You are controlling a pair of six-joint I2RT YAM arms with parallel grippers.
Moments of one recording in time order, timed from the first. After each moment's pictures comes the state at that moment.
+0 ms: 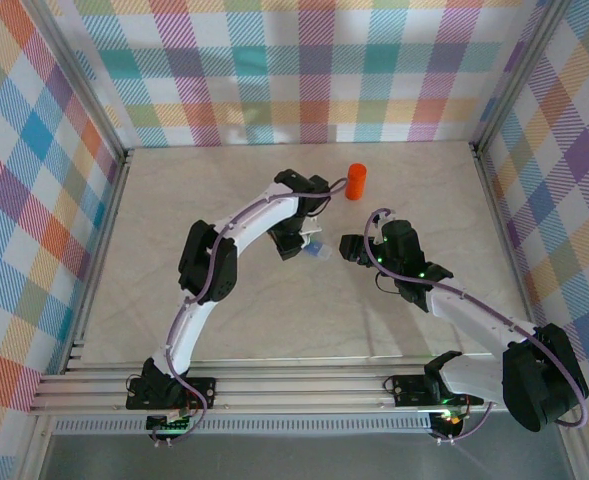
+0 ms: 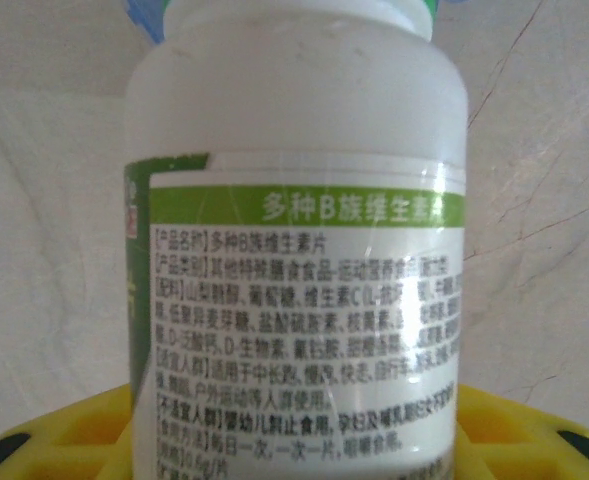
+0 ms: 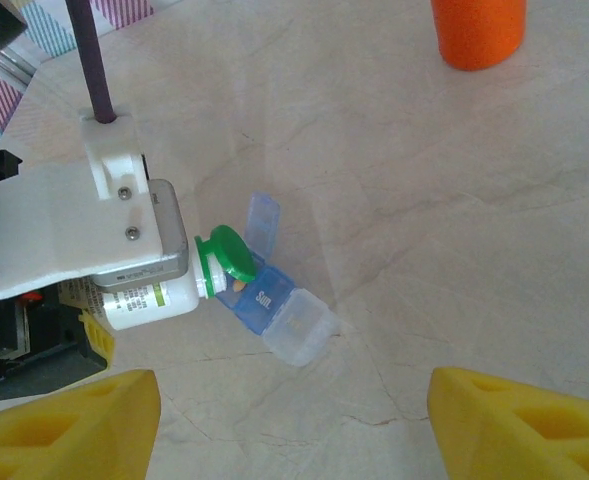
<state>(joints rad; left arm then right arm) -0.70 2.32 2.13 -1.48 -0.25 0.35 0.50 1.16 0.62 -0.01 -0.04 0.52</state>
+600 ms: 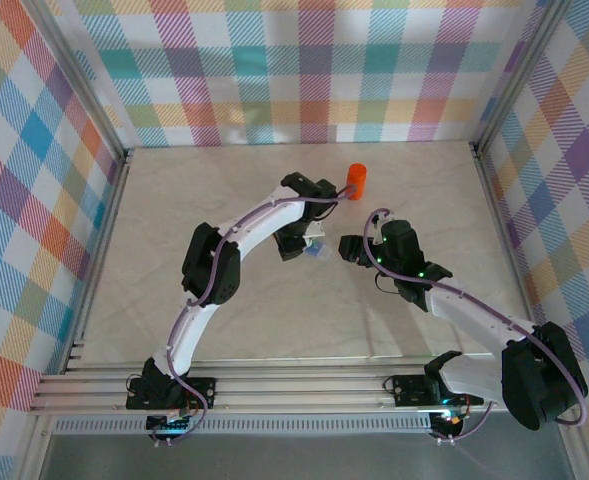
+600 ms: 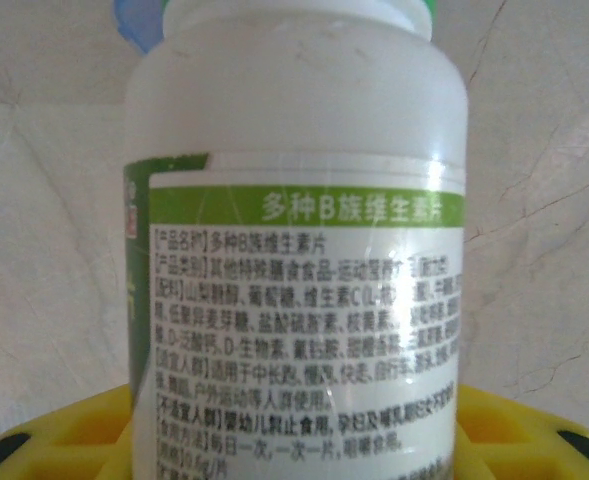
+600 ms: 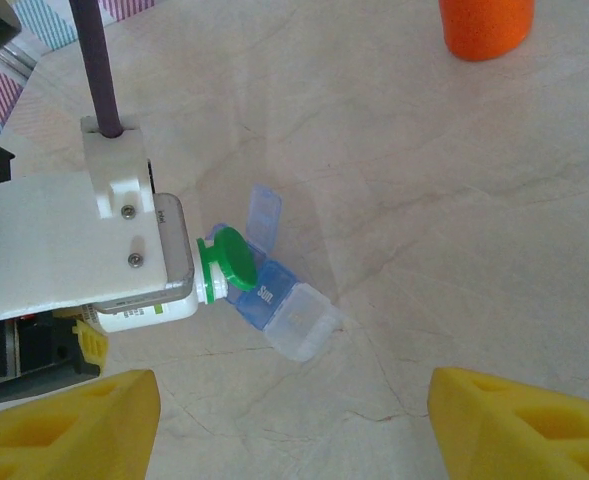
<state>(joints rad) -0.74 2.32 2.14 -1.50 -0.32 0.39 0.50 1.17 0.62 -0.01 -0.05 0.52</state>
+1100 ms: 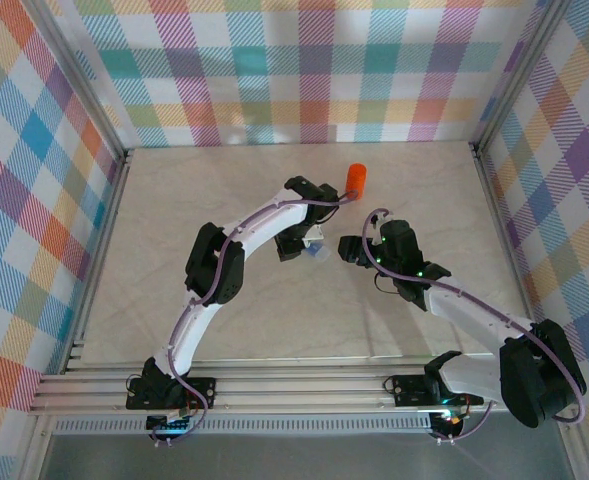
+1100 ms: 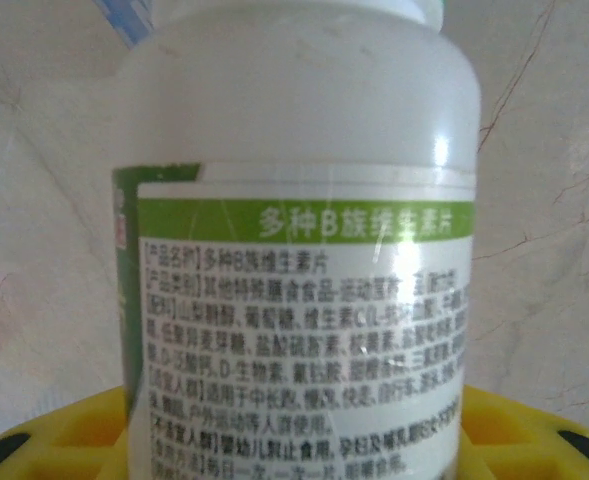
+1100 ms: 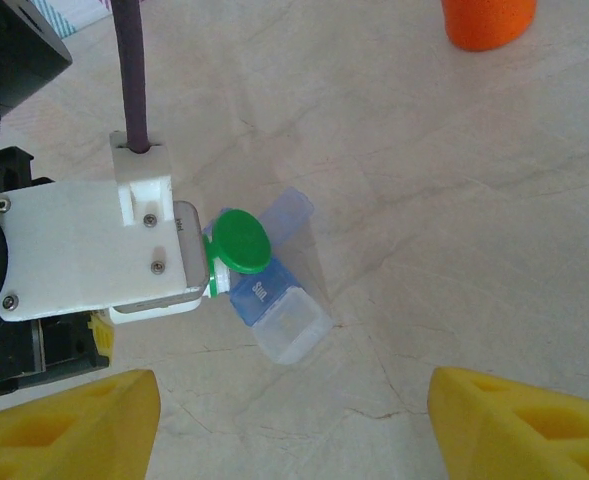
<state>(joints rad) -0.74 2.35 2.14 -1.49 -0.38 0.41 0.50 1.18 0.62 0.00 -0.06 0.53</state>
